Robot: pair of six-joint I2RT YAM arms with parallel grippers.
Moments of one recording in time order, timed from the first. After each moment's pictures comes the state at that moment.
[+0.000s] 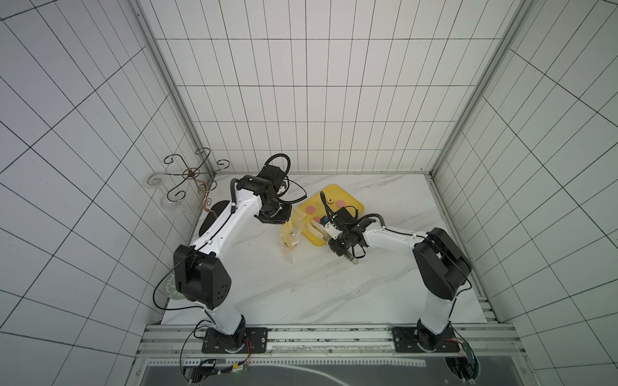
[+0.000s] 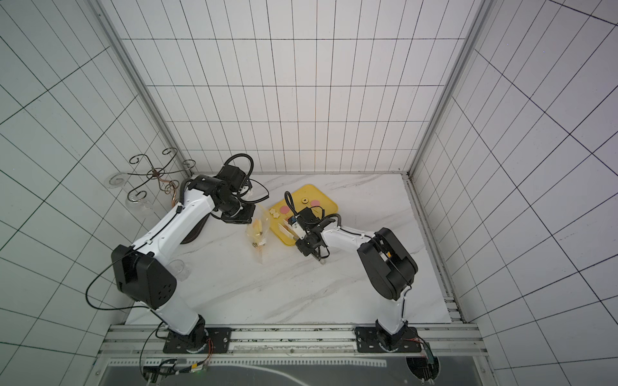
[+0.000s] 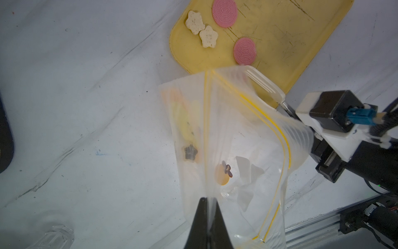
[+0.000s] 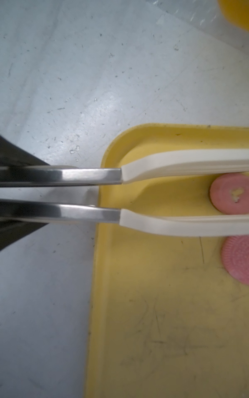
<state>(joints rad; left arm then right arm) -0.34 1.68 1.65 -1.25 0.16 -0.22 0.71 1.81 1.17 -0.47 -0.02 -0.10</state>
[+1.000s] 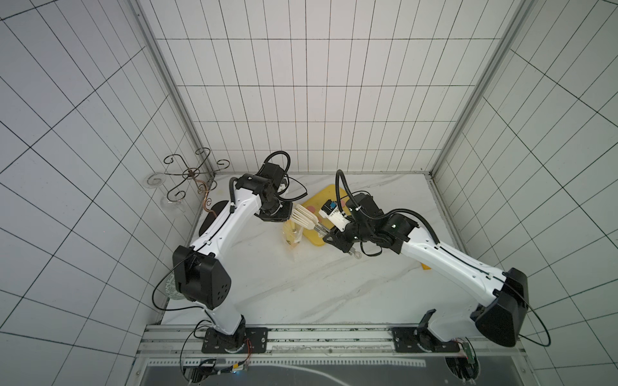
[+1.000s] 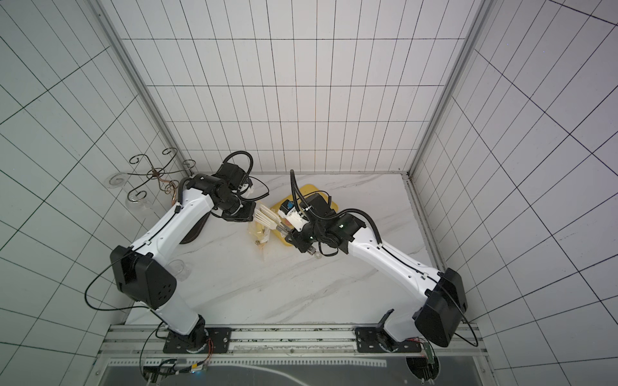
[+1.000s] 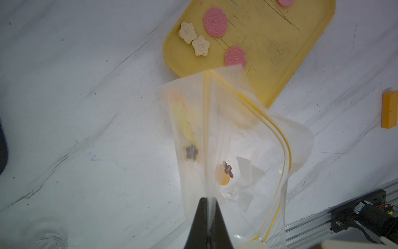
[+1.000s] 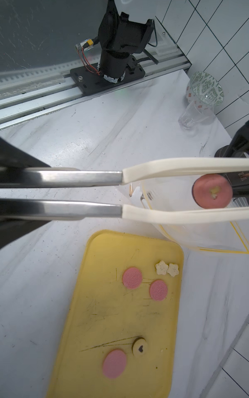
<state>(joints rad) -0.35 1.68 1.67 -1.24 0.19 -0.22 0.81 1.42 1.29 -0.65 -0.25 -0.04</state>
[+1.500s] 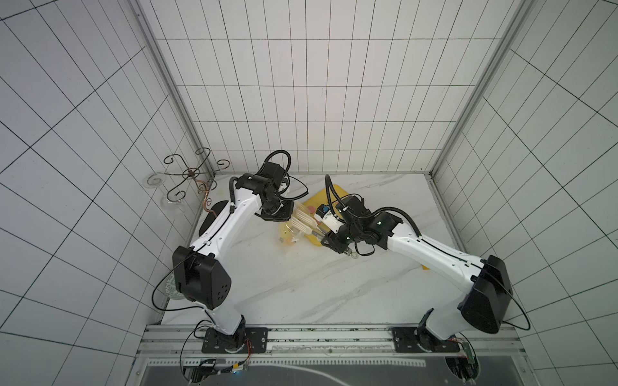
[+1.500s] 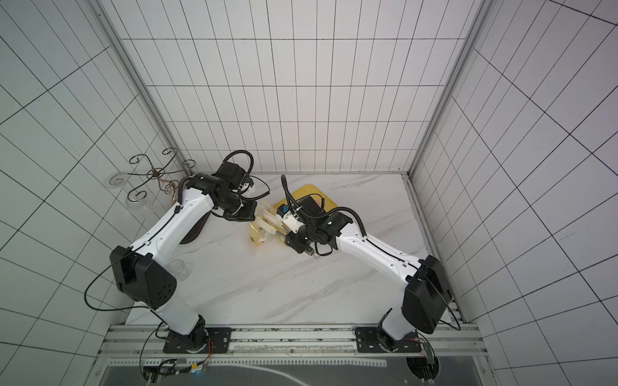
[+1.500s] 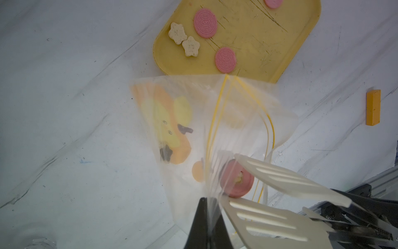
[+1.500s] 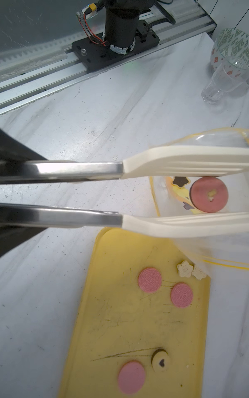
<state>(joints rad) -0.35 1.68 1.69 -1.25 0.23 -0.23 0.81 1.53 1.31 -0.67 -0.19 -0.05</state>
